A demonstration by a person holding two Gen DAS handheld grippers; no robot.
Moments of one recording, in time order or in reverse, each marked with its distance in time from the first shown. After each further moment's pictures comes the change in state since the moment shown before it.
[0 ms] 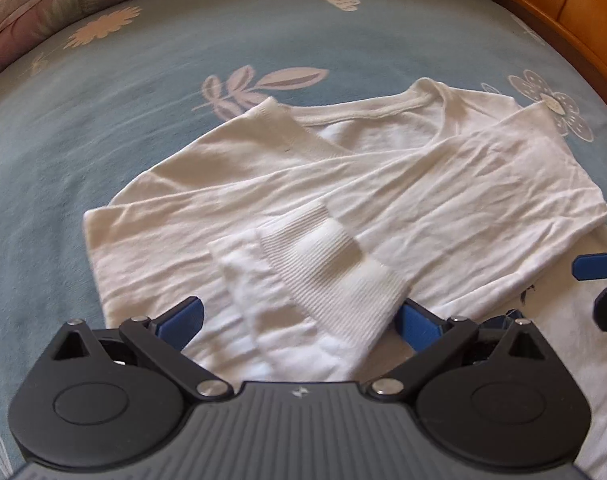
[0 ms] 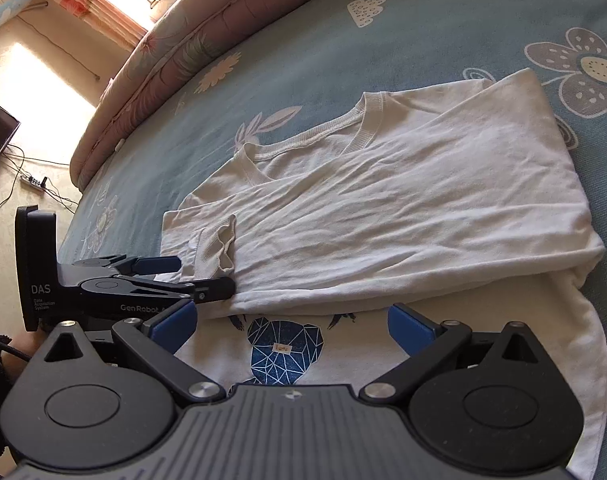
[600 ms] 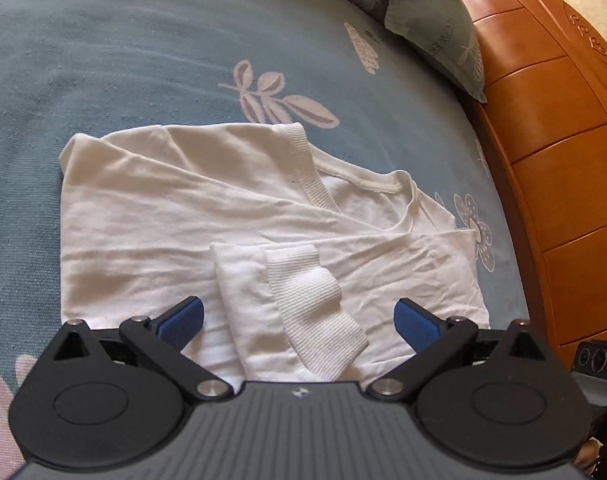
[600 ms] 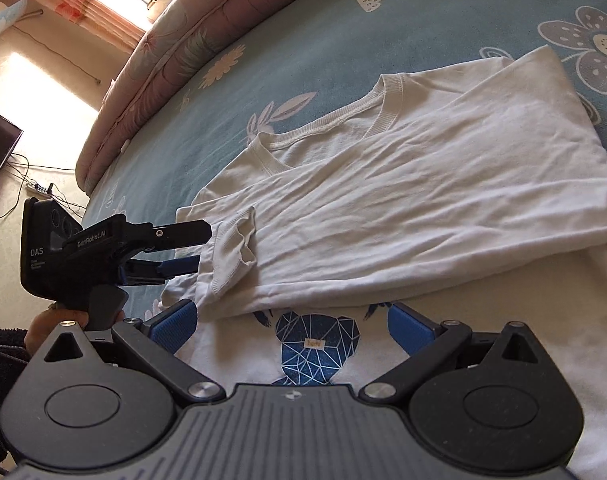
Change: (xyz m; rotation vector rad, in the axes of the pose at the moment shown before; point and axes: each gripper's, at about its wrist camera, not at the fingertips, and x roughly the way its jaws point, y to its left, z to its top) left arm 0.011 0.069 0.005 -0.385 -0.024 -0.499; right arm 0.012 0.014 -0.006 0.032 0.019 0.027
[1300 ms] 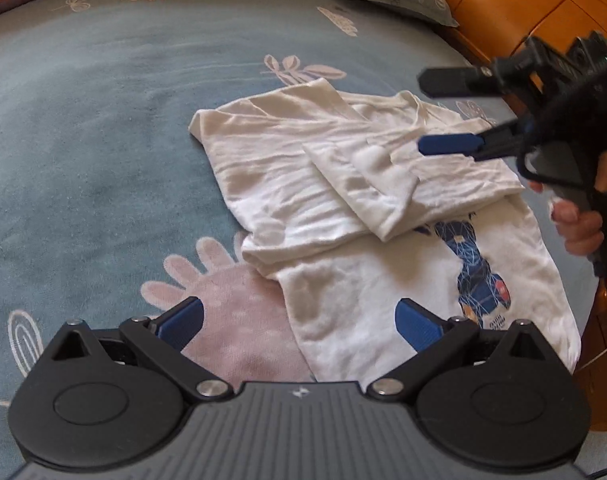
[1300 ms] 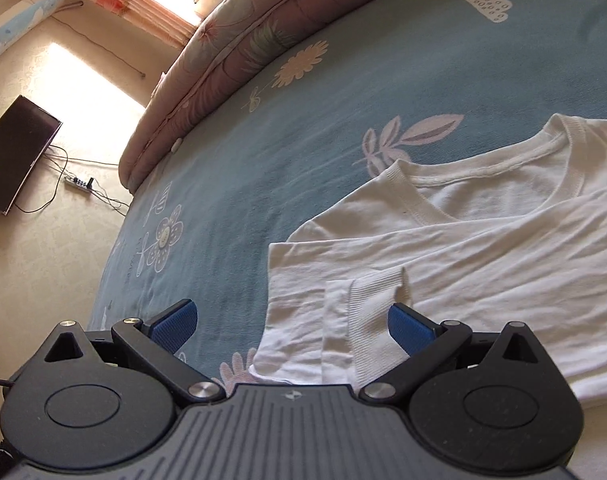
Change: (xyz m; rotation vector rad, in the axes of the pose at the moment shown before) left arm -0.092 0.034 -0.062 0.344 -0.003 0.180; right arm 0.064 0.090 0.048 -0.044 -0.012 0.122
